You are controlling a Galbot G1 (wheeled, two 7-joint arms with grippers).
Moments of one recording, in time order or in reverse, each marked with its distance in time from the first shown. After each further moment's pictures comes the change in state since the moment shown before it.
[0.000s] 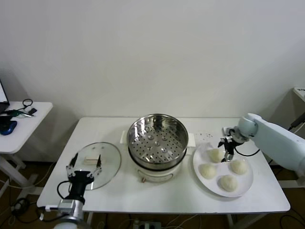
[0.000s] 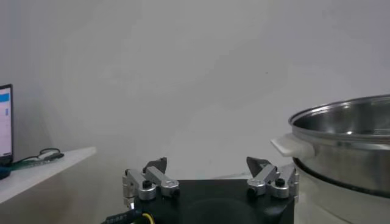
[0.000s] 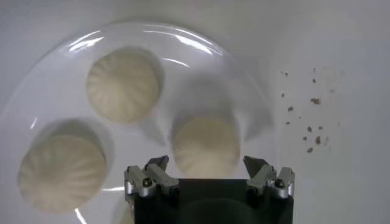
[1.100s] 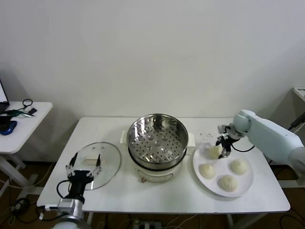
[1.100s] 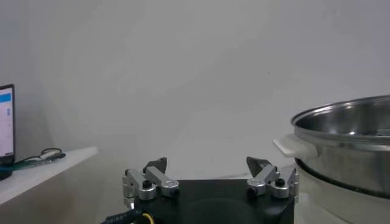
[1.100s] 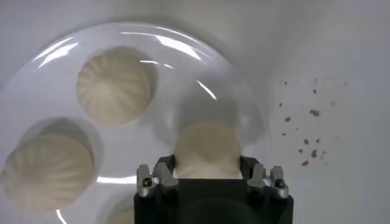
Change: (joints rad) left arm 0.001 0.002 -0.003 -0.005 -0.001 0.004 -0.002; right arm 0.123 0.010 -0.077 0.000 0.004 0.118 -0.054
